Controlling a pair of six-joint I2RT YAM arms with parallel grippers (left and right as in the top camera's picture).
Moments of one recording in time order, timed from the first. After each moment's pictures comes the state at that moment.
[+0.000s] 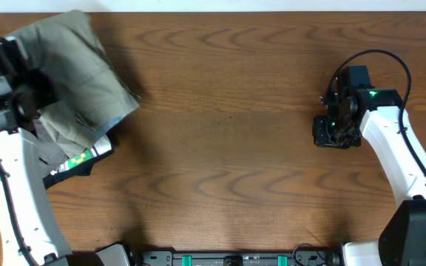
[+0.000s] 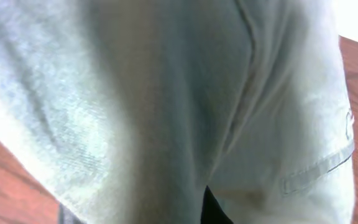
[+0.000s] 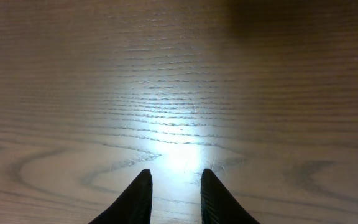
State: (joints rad) left arm 0.42 1.42 1.47 -0.86 0.00 -0.04; right arm 0.06 1.59 1.18 -1.07 -0.10 0.15
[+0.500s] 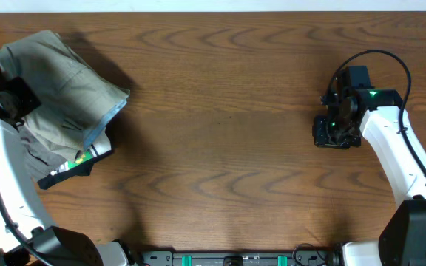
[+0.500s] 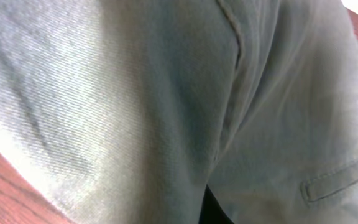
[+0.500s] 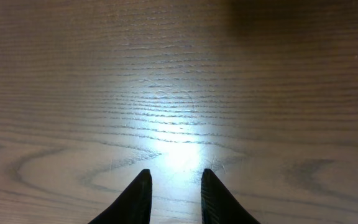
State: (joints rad) left arm 0.55 1.51 1.47 -0.86 0.00 -0.08; right arm 0.06 1.59 1.18 -1.08 -0.10 0.15
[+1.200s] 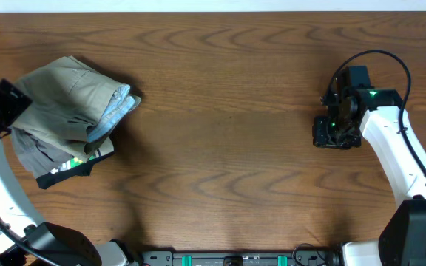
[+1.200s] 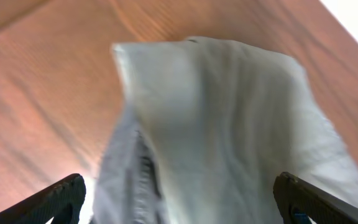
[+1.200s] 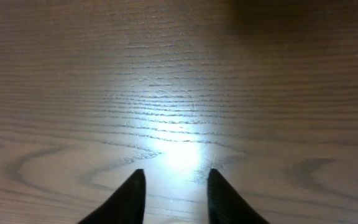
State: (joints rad) left arm 0.66 1.52 1.47 -0.89 0.08 -0.24; right arm 0.06 1.59 1.18 -1.08 -0.10 0.15
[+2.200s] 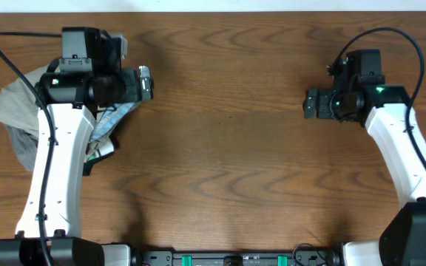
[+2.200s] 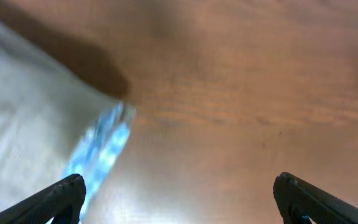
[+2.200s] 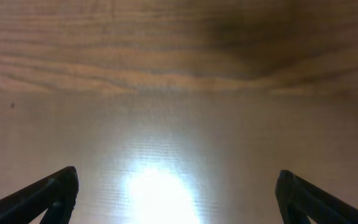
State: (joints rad) left arm 0.01 1.52 1.47 -1.00 0.20 -0.09; right arm 0.03 1.59 1.24 -0.82 -0.10 0.11
